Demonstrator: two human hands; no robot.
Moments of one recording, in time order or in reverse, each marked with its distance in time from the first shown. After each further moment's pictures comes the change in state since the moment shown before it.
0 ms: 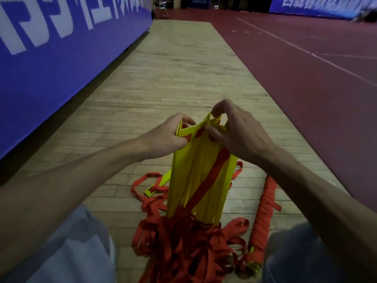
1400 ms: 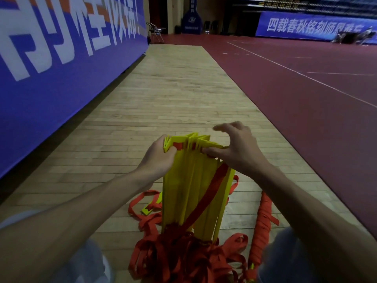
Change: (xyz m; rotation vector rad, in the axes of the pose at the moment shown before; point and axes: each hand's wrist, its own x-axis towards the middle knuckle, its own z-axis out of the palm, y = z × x) left_hand -0.002 -0.010 0.022 -0.214 0.435 -0.134; right_hand -0.004 0.008 -0.004 0.057 0.021 0.231
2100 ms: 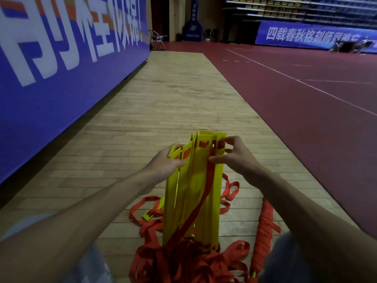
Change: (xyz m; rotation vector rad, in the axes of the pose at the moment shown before) left_hand 0.006 0.000 -0.008 -0.094 -0.208 -0.044; right_hand 0.013 0.012 0.016 0.556 -0.149 0.280
